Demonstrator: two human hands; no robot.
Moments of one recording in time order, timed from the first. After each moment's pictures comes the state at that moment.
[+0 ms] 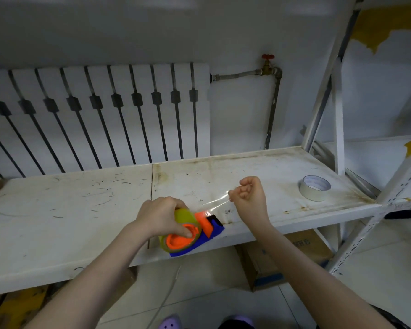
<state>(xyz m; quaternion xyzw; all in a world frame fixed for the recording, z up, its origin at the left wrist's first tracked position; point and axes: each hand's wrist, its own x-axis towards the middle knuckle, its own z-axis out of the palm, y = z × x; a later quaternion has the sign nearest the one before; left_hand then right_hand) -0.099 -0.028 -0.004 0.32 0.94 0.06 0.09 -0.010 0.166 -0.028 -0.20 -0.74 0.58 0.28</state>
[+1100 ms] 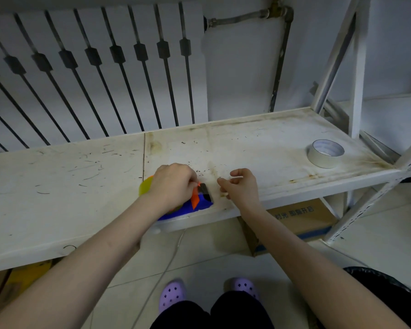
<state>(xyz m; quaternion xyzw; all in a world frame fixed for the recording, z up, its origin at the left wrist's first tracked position) -0.104 0.018 -0.029 0.38 0.92 0.05 -0.03 -0.031 0.164 -0.085 -0.31 -0.70 0.62 0.18</state>
